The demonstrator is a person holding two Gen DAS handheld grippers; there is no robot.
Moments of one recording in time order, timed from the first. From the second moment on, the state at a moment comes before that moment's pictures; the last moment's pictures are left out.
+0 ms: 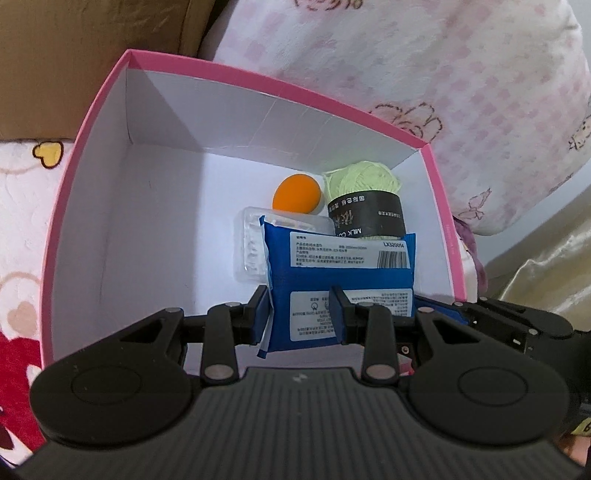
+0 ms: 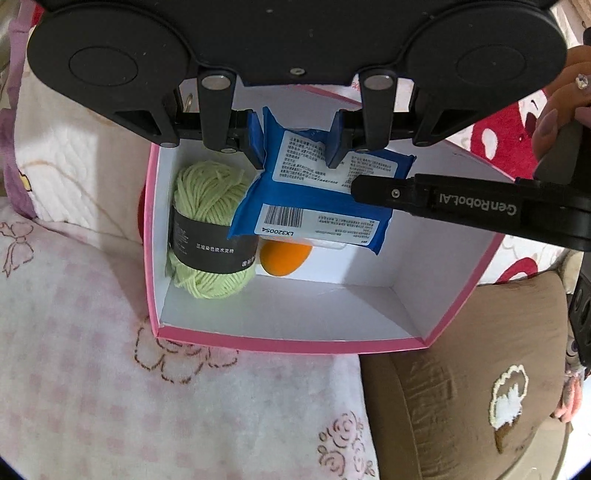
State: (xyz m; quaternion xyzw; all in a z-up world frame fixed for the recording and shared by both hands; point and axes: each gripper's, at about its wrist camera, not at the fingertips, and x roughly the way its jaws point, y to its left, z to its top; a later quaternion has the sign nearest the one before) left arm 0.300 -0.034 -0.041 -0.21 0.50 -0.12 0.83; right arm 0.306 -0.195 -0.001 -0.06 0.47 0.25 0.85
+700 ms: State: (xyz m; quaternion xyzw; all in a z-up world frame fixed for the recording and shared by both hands) left arm 0.310 -0.050 -0.065 -0.20 0.51 -0.11 0.83; right arm 0.309 -0.180 -0.018 -0.12 0.48 0.20 0.85
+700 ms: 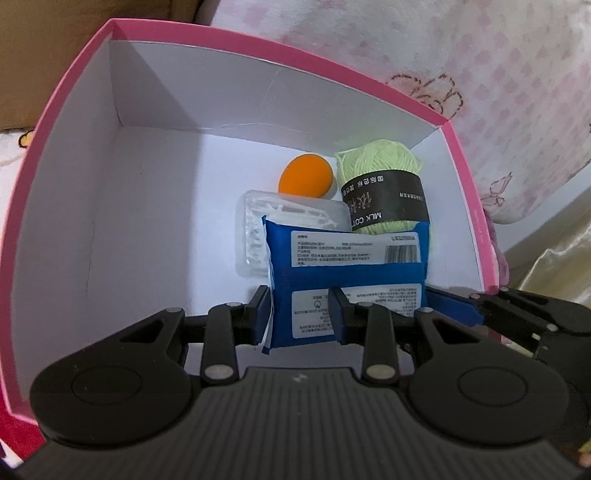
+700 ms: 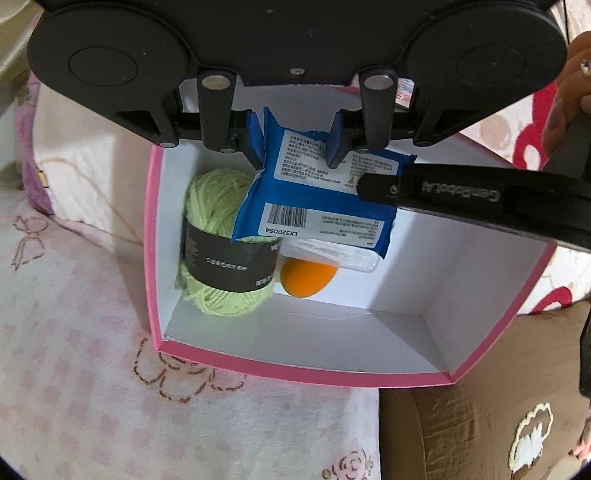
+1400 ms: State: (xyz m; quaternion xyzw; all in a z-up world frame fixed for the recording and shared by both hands) left arm 0.287 -0.061 -0.026 -0.16 0.48 -0.12 0.86; right arm 0.256 -0.221 0.033 -0.08 0.39 0.25 0.88
